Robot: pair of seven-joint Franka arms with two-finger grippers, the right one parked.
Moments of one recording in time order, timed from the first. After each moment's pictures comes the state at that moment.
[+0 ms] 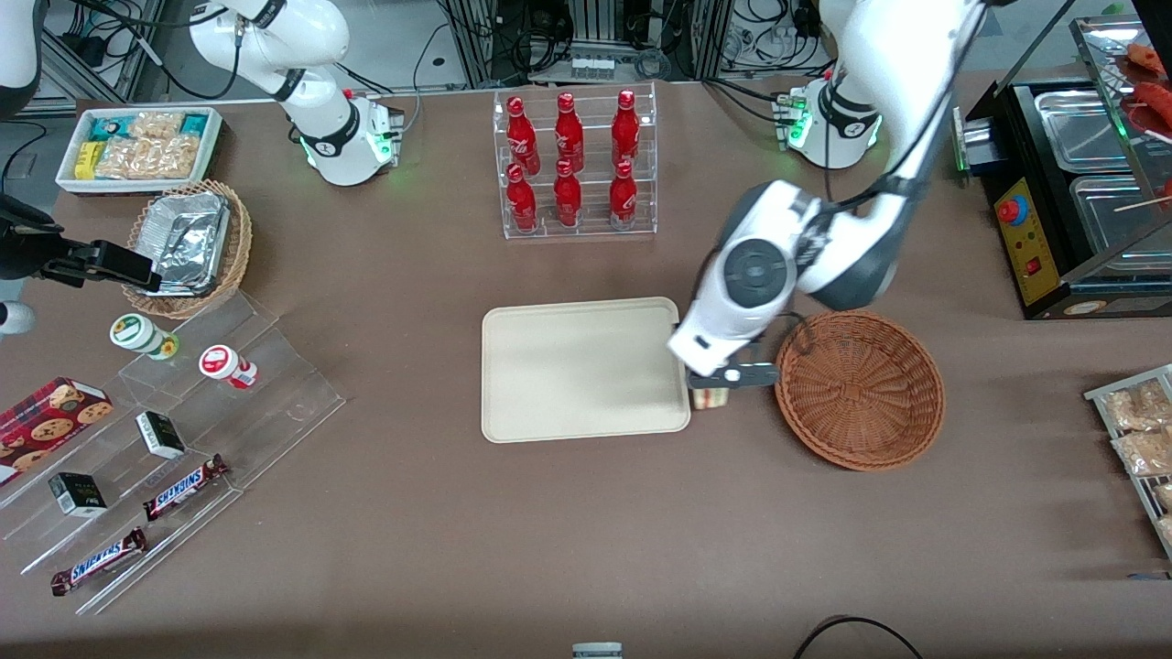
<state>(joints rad) -0.42 0.48 -0.21 -1.64 0.03 1.96 -0.66</state>
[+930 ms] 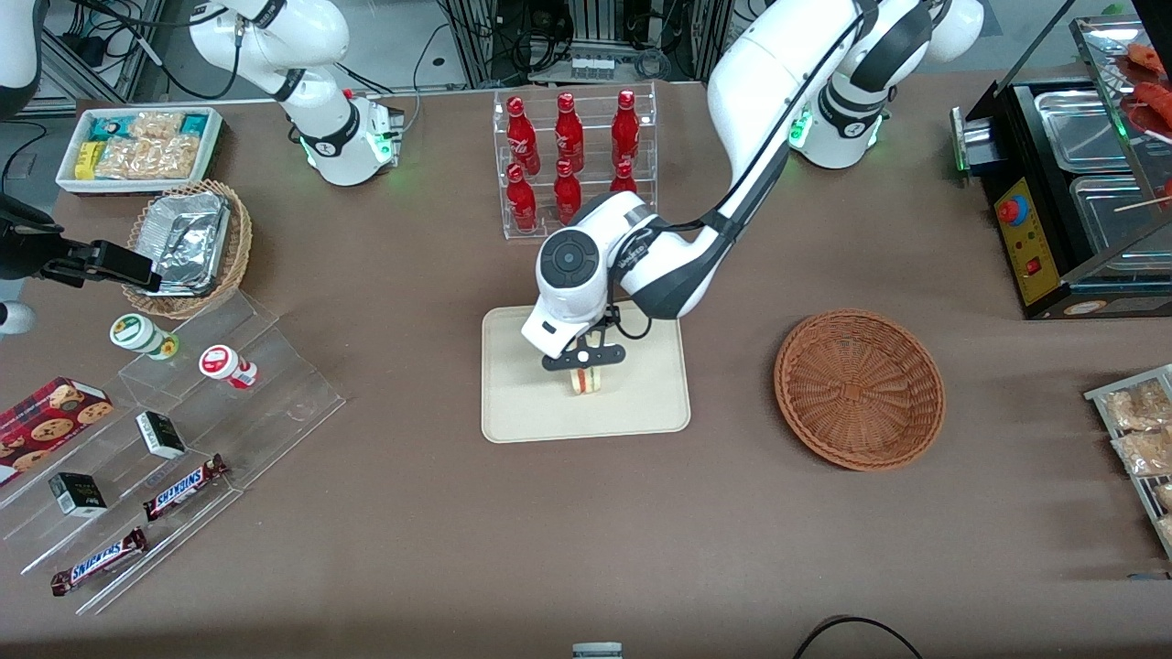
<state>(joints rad) -0.68 0.79 -0.21 -1.30 0.03 2.01 -0.98</state>
